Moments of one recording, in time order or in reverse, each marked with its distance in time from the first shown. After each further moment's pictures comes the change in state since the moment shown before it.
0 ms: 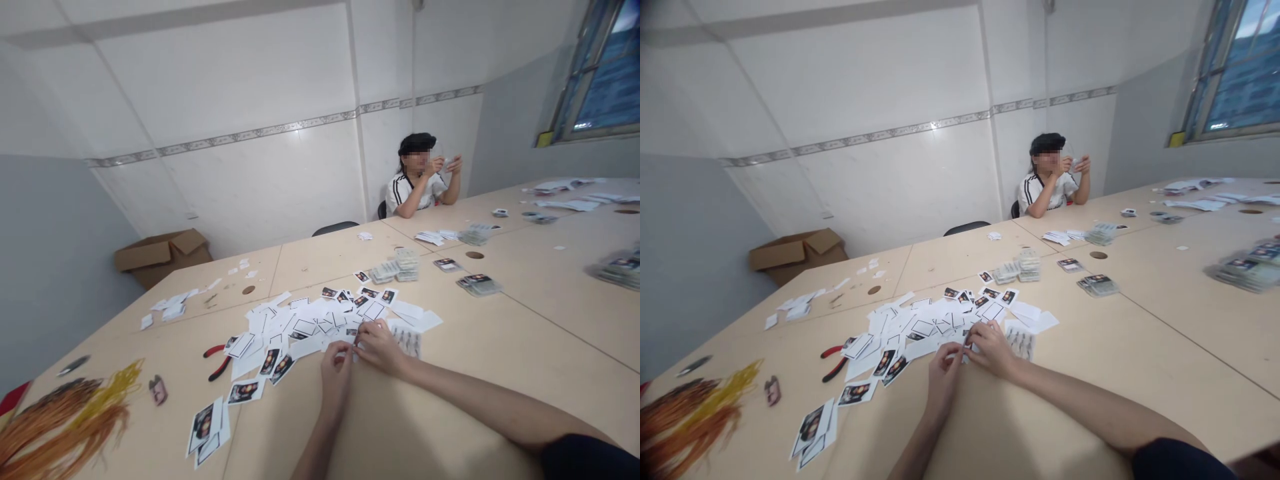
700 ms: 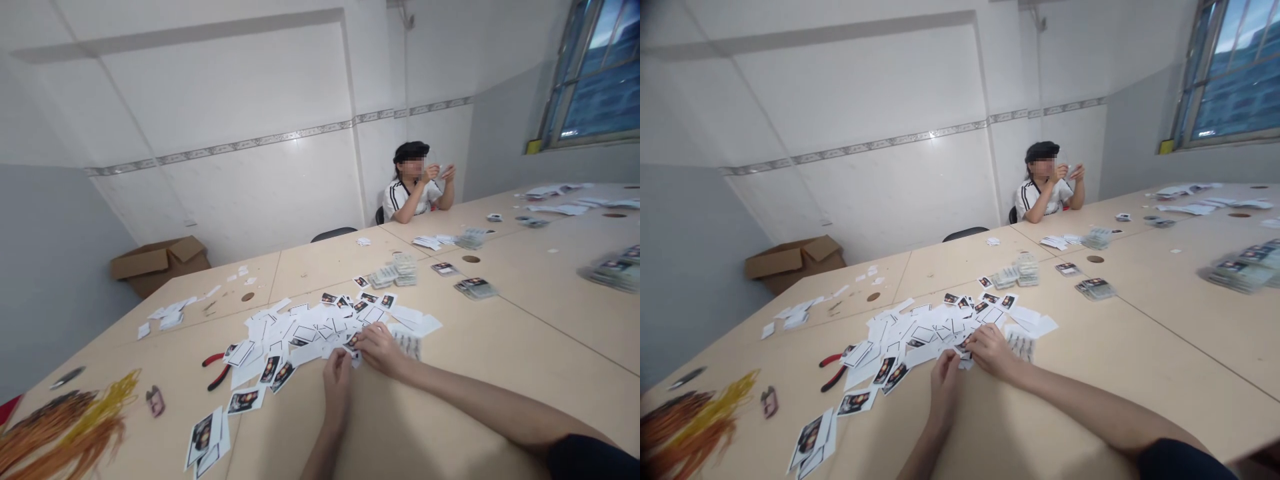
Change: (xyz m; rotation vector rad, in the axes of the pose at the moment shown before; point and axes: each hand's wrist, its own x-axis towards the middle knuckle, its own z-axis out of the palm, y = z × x) left_hand -0.006 0.012 0.000 -0.030 0.018 0.007; right_hand 0.001 0.002 -0.001 -0.085 0.095 -0.186
